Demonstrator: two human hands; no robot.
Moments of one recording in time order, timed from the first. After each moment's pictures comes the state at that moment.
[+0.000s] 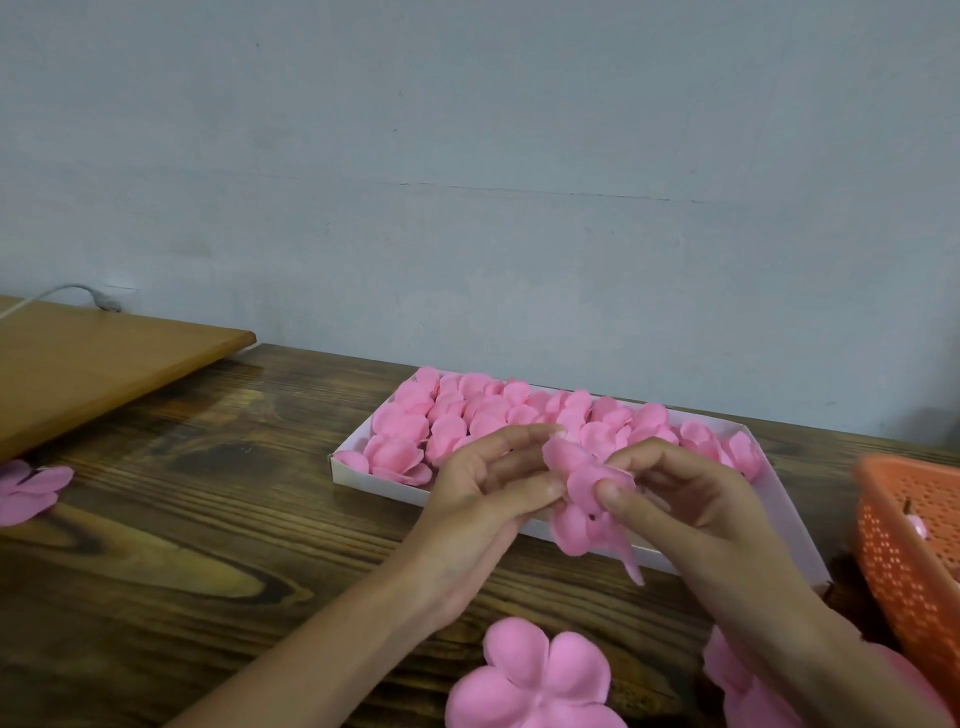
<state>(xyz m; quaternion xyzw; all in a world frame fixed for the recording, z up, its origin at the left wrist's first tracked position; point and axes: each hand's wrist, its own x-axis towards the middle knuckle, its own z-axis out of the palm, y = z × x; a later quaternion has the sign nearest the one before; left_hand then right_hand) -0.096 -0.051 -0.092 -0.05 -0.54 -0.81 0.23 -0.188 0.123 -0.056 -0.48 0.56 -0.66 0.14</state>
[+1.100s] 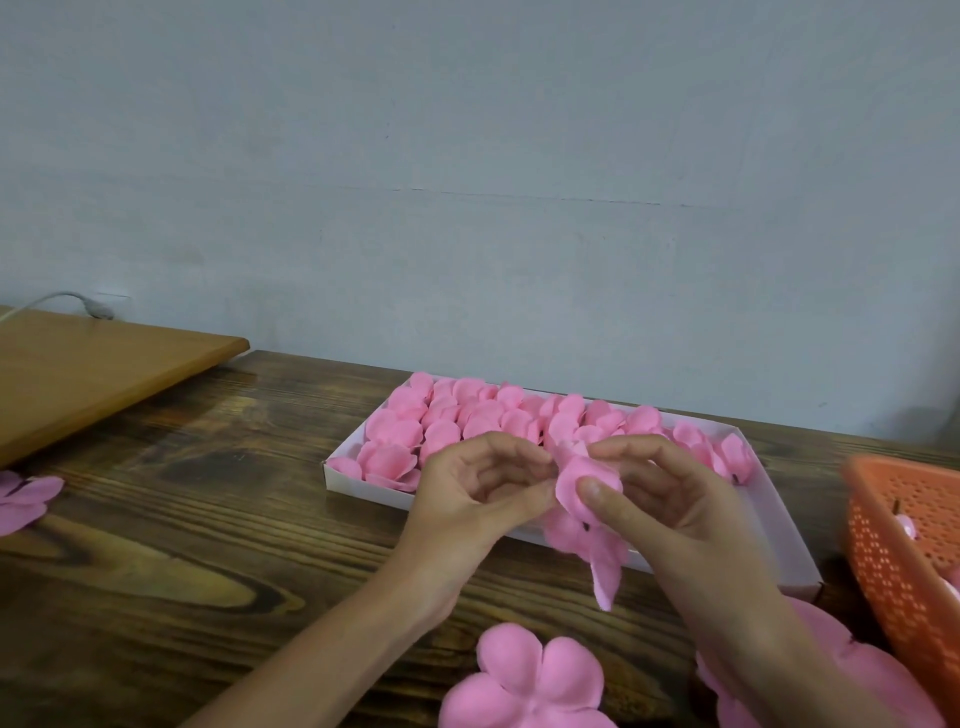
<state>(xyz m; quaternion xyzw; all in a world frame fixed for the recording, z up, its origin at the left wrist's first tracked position) -0.091 -0.049 -0.087 -0.01 -0.64 -0.69 0.33 -0.178 0.117 -0.060 -0.38 0.59 -0.71 0.10</state>
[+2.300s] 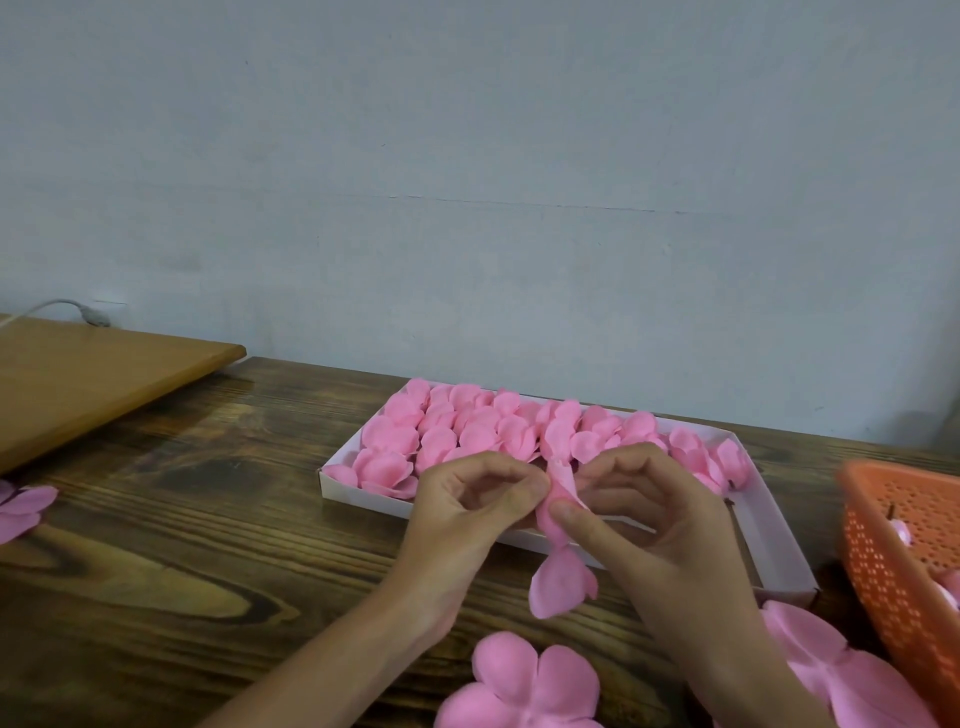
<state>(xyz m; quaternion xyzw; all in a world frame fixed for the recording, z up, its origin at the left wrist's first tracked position) -0.089 -0.043 -0.088 0.02 -0.62 -0.71 0.33 -0.165 0.113 -0.061 -0.38 0.62 -0.68 0.02</state>
